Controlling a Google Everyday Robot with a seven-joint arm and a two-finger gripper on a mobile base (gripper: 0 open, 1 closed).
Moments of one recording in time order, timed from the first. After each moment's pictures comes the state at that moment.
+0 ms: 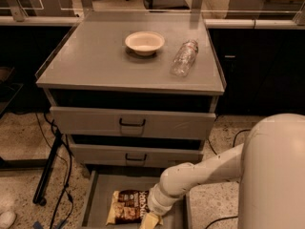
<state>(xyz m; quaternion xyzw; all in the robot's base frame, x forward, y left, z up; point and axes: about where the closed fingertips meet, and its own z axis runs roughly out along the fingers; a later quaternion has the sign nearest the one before) 0.401 0.020 0.386 -0.59 0.77 0.21 0.10</state>
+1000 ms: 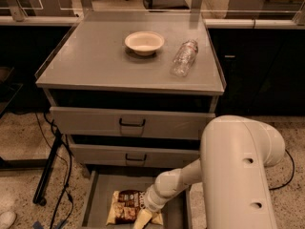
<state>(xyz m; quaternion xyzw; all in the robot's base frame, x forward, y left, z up) 0.448 0.041 0.284 -0.56 0.79 0.22 0.12</state>
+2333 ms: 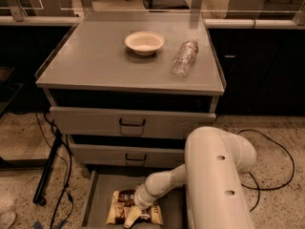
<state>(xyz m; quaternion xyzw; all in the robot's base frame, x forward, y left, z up) 0.488 0.093 0.218 -0.58 0.77 0.23 0.16</state>
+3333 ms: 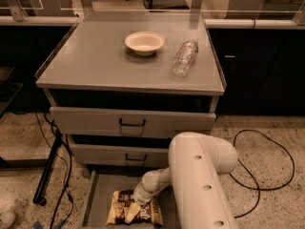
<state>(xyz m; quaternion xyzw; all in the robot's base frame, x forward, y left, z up) 0.519 0.092 0.166 -0.57 0.78 0.21 0.13</state>
